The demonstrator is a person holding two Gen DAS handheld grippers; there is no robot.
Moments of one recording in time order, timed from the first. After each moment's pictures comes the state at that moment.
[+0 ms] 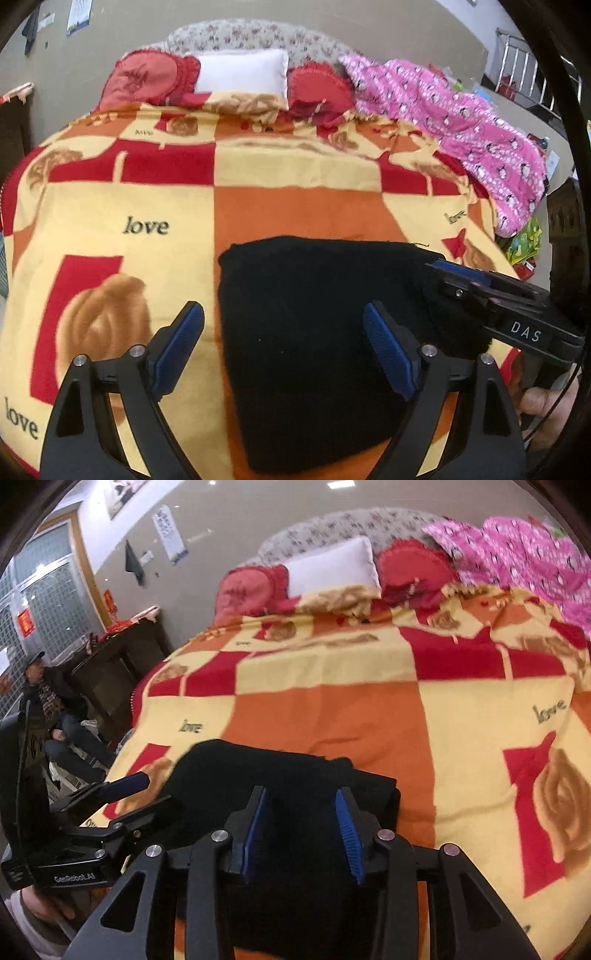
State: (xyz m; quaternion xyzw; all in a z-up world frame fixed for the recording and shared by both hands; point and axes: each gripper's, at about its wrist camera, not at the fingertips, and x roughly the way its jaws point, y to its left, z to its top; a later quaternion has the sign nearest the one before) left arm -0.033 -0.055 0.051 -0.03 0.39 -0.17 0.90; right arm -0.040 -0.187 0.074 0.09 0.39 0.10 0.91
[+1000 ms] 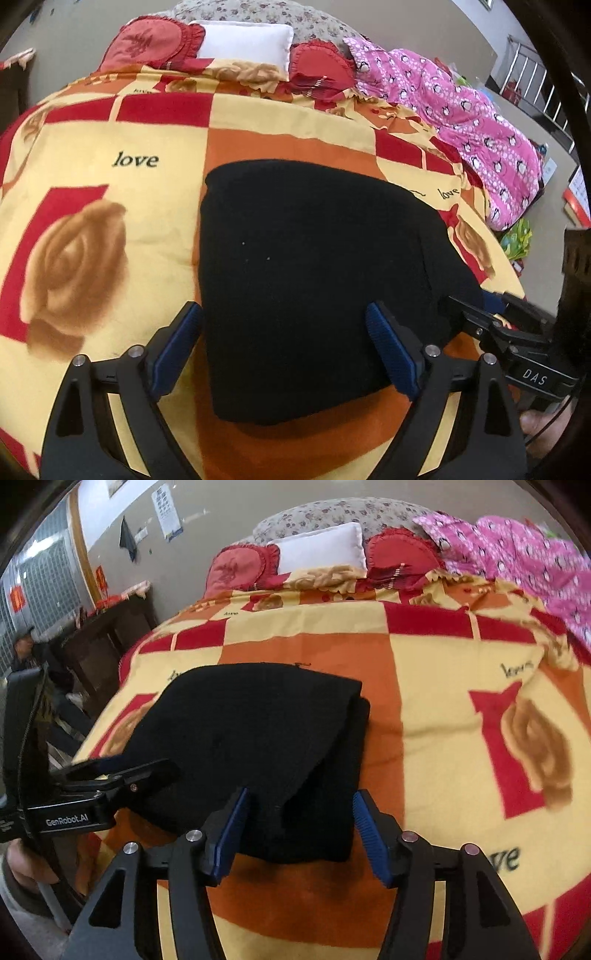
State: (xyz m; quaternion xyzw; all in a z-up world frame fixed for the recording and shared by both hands) left arm -0.061 -0.053 0.022 -0.07 0.43 -0.18 0.88; right arm -0.104 -0.193 0.052 0.06 0.41 0.08 0.91
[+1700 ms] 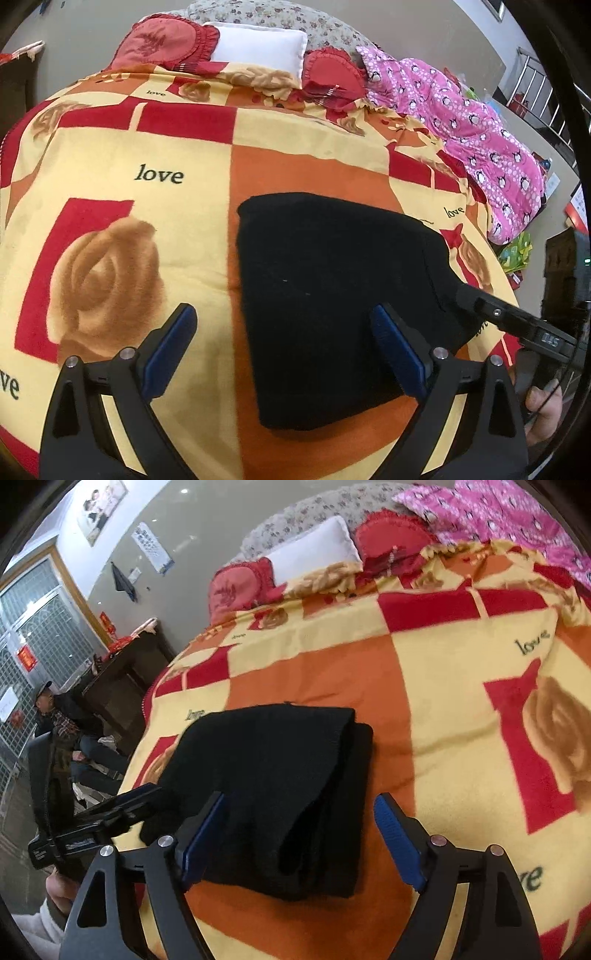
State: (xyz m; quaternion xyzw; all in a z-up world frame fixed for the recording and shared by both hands) left arm -0.049 -0.027 0.039 -0.09 0.43 -0.17 0.88; right arm -0.076 -0.223 0.059 0.17 0.41 0.11 0.89
